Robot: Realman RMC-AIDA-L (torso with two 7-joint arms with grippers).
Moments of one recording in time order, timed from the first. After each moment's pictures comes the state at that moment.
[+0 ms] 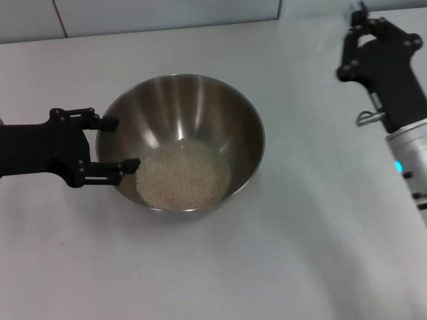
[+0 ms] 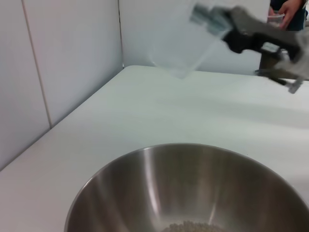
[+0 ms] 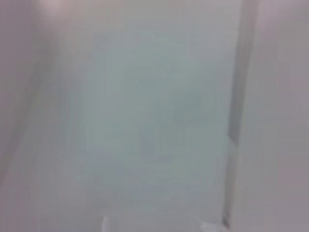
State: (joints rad) left arm -0.37 -2.06 1.09 1.18 1.95 1.50 -1.56; right arm 0.39 2.09 0.58 0.31 -2.07 -1.45 -0.12
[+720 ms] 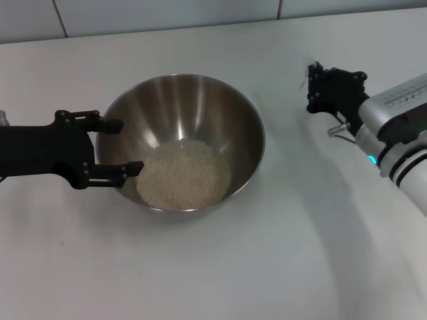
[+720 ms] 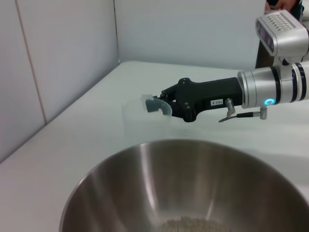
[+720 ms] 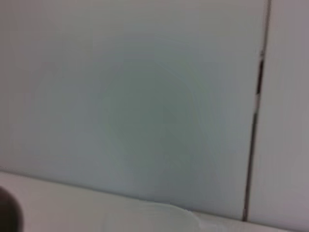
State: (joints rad) left arm -0.38 -2.06 1.11 1.17 1.96 1.50 -1.56; right arm 0.55 2.08 0.56 0.17 -2.12 -0.93 0.08
